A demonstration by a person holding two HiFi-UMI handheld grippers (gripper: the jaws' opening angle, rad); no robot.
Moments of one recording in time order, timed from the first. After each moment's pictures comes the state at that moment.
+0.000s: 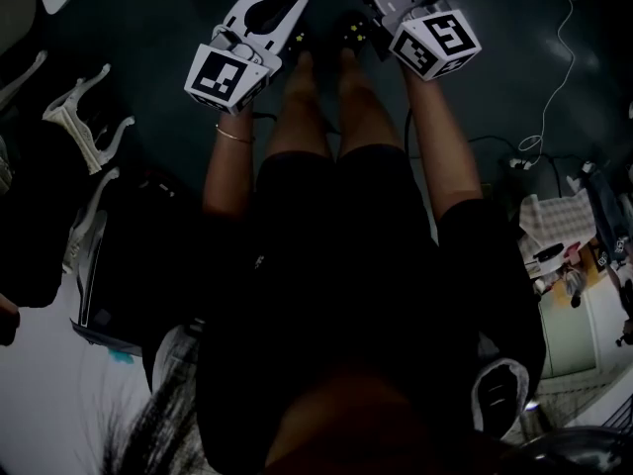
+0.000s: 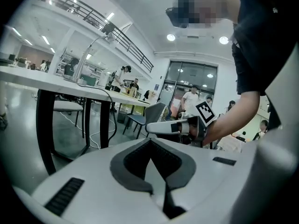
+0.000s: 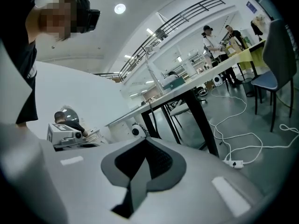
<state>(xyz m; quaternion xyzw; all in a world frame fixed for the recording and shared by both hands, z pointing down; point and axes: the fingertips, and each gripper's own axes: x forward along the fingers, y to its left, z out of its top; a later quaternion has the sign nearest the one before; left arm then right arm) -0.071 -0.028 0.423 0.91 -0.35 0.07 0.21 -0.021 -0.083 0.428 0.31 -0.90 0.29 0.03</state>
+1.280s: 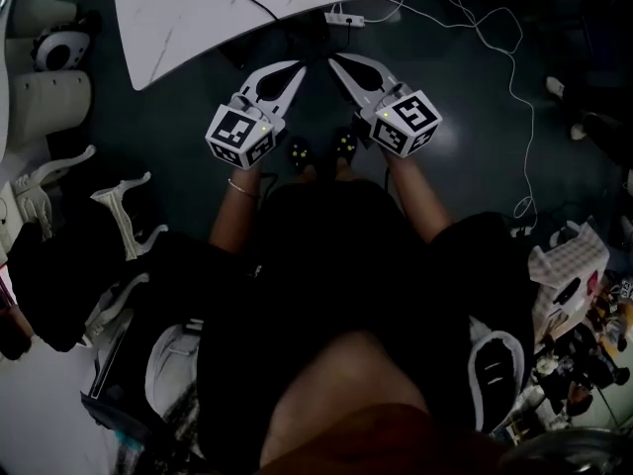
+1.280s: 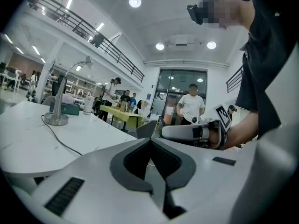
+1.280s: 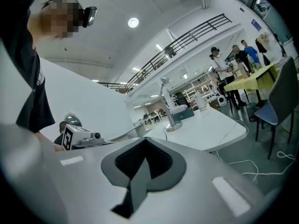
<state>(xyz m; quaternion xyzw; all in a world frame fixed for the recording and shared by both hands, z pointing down) -0.031 -0.062 0.253 0.93 -0.32 0.04 0.15 0.010 -0.065 0.241 0.33 -0.92 0.21 -0.03</state>
